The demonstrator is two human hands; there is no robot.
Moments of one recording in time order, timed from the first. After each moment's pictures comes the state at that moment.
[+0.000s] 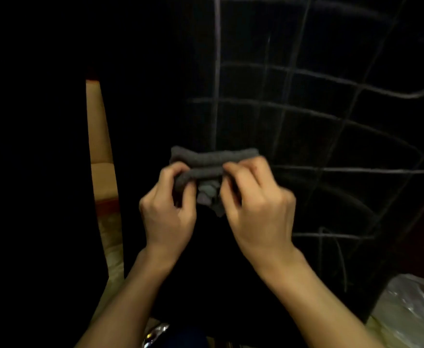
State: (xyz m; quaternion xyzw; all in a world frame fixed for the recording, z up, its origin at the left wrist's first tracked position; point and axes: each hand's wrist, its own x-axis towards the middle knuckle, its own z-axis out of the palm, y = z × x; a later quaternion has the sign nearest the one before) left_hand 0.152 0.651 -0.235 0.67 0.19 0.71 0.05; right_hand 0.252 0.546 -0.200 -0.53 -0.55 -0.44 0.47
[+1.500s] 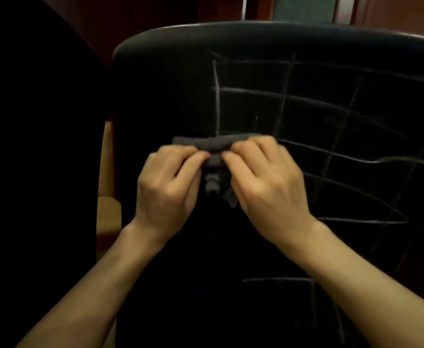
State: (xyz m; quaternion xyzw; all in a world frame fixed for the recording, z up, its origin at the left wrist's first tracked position) left_hand 0.135 0.660 -0.137 0.69 0.09 0.67 -0.26; right_hand 0.268 0.540 -0.104 -0.41 -0.57 -0.64 0.30
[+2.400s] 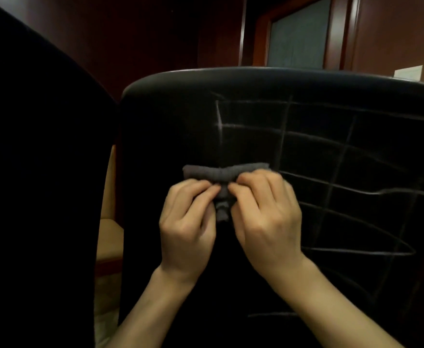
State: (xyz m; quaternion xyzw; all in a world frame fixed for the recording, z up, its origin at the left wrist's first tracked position) left_hand 0.166 0.644 -0.144 0.62 0.09 0.77 -0.12; right_hand 0.267 0.557 -0.112 -0.41 -0.52 -0.65 0.39
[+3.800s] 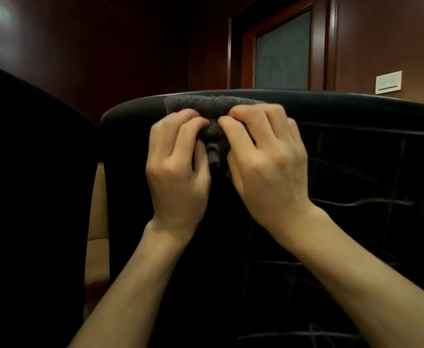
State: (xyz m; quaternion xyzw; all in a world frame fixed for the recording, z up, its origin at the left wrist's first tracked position) left_hand 0.173 0.620 -0.043 0.58 0.07 0.79 -0.17; right_hand 0.273 0.534 -0.021 -0.35 -0.48 -0.71 0.37
